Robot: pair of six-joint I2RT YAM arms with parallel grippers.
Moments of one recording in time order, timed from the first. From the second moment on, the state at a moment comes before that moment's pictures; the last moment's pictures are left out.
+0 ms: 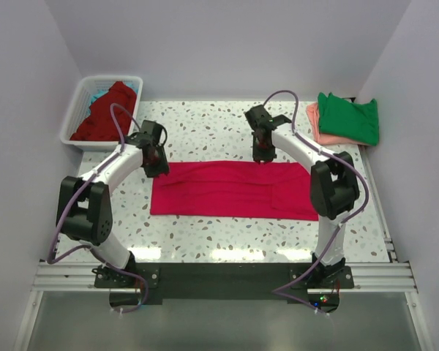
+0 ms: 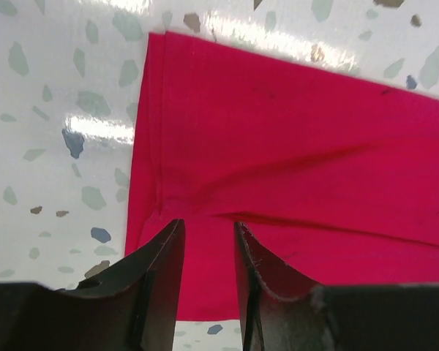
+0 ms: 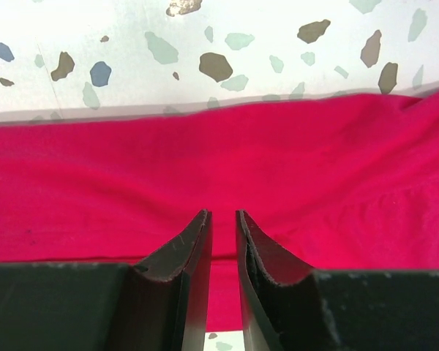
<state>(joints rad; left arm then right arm) -0.22 1.64 1.18 -0.67 -0.08 -0.50 0.46 1.98 1.64 -0.89 0.27 0.49</state>
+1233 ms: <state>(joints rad) -0.24 1.70 1.05 -0.60 -0.22 -0.62 0.46 1.99 1.63 -0.89 0.24 0.47</state>
